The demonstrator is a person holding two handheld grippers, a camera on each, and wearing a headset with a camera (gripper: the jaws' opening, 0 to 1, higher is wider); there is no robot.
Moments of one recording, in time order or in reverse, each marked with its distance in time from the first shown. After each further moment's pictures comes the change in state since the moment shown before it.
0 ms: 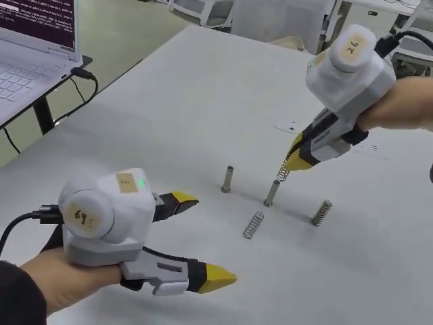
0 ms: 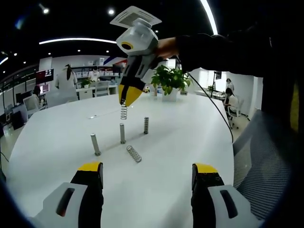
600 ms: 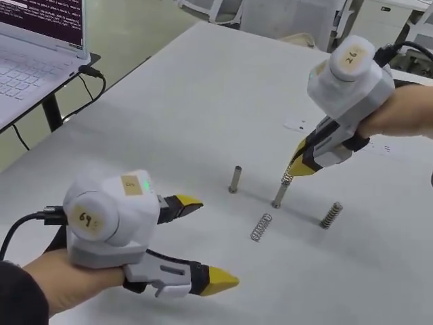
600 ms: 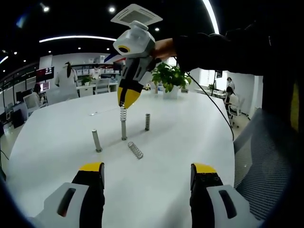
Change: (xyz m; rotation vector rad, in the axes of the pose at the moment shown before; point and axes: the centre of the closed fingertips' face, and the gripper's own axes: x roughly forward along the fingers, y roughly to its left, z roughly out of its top) left arm -0.002 0.003 -0.007 -0.007 0.022 0.003; right arm 0.014 -0.006 -0.001 0.009 0.009 0.024
